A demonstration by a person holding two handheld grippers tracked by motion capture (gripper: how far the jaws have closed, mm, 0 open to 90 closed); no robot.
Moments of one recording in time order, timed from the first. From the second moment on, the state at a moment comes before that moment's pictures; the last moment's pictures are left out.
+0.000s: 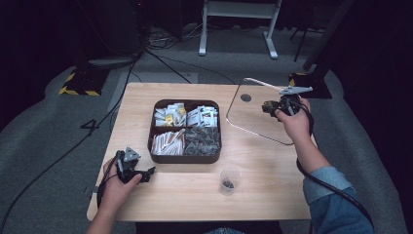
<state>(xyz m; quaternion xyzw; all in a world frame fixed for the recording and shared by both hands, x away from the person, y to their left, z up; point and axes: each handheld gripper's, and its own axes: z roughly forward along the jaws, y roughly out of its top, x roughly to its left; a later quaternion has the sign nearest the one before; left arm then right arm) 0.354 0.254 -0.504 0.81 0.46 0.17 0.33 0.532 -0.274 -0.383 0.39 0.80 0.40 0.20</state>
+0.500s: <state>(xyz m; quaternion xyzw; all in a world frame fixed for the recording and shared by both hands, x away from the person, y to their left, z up) 0.351 0.255 -0.504 0.80 0.46 0.17 0.33 0.536 -0.203 -0.367 0.33 0.83 0.41 0.18</state>
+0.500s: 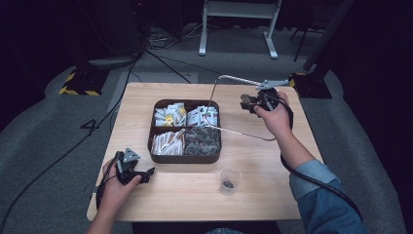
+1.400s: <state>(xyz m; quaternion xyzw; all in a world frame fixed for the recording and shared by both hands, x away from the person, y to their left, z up) 0.351 0.255 -0.504 0.80 0.46 0.17 0.33 0.524 -0.084 -0.365 0.24 0.86 0.44 0.14</state>
